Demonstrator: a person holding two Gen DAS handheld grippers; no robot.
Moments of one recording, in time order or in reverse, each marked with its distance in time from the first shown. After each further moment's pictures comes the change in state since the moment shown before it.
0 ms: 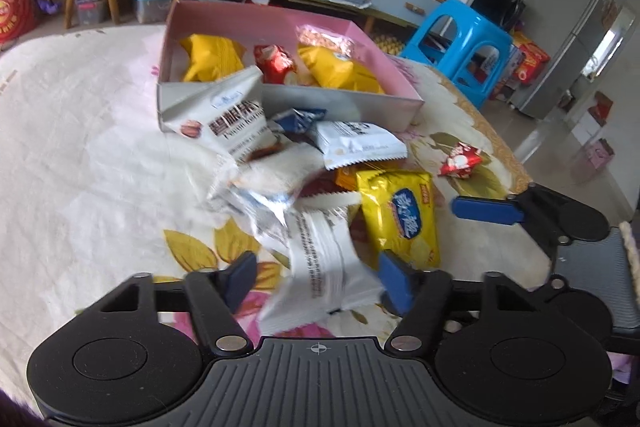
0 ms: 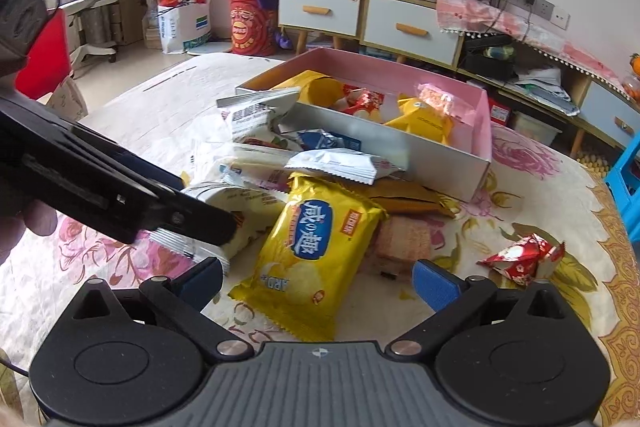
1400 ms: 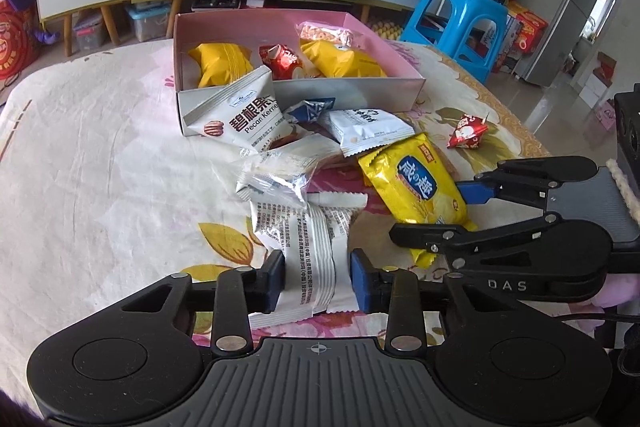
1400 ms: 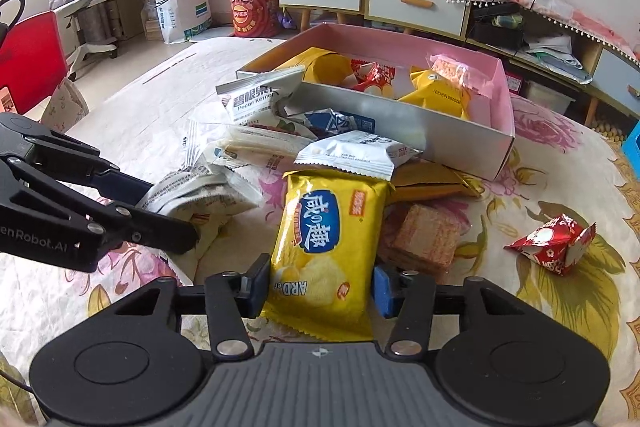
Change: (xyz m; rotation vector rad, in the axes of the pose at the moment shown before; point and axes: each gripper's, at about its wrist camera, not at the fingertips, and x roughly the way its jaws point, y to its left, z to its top) left arm -0.021 0.001 -0.009 0.112 0.014 0.069; right arm 0.013 -0.006 0.010 0.074 0.071 0.046
